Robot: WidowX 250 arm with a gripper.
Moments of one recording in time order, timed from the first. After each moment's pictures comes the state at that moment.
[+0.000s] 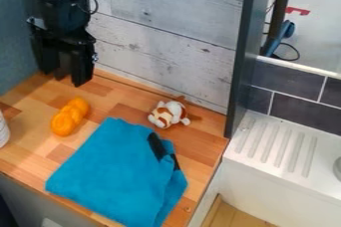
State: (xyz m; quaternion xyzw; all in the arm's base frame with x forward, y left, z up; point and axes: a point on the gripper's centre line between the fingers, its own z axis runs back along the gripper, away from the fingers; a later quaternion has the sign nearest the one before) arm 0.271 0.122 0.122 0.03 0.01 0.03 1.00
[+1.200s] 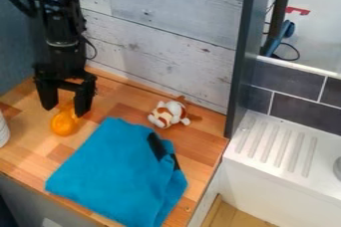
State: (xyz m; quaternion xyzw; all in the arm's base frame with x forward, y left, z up) arm 0.288 0.161 0.038 0.02 0.08 0.13 0.99
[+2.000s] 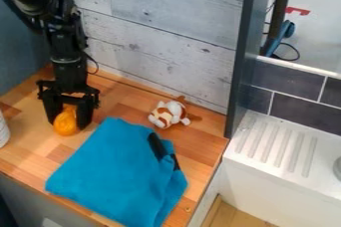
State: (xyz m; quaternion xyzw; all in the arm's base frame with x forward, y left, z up) arm 0.290 0.164 0.008 0.00 0.09 0.15 0.98
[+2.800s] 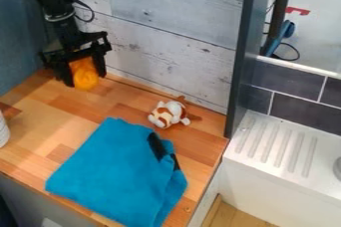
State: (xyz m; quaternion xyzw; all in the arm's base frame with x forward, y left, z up) arm 0.331 0.157 0.074 -0.06 -0.07 0.43 0.90
